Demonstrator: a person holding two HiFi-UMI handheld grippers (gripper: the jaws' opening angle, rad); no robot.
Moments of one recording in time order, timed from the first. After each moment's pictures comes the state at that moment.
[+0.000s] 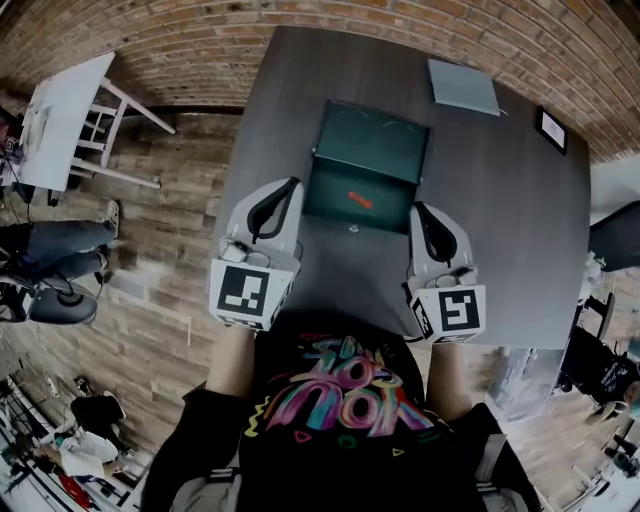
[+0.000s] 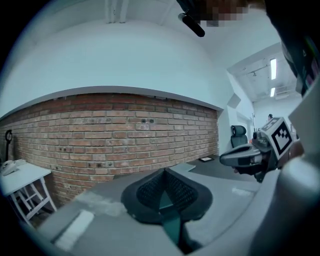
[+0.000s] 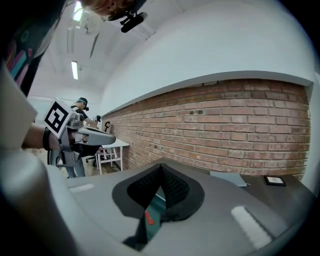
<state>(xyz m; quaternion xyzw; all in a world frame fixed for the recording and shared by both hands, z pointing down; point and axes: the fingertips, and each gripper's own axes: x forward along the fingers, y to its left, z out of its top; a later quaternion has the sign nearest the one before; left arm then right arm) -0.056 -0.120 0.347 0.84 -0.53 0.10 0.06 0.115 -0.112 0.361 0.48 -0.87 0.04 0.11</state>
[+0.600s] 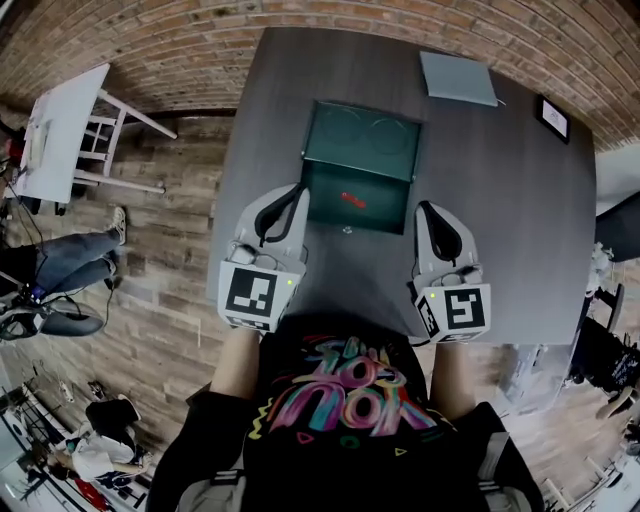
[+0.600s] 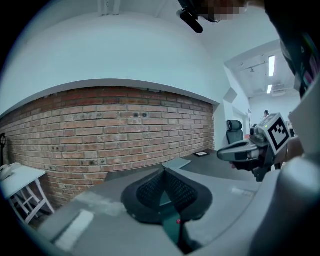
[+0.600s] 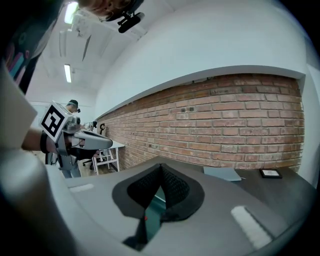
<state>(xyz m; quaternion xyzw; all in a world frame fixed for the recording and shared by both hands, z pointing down) -0.031 -0.126 0.362 0.85 -0.51 0.13 0.07 0.140 -0.120 0.370 0.50 -0.86 0.06 0.10</state>
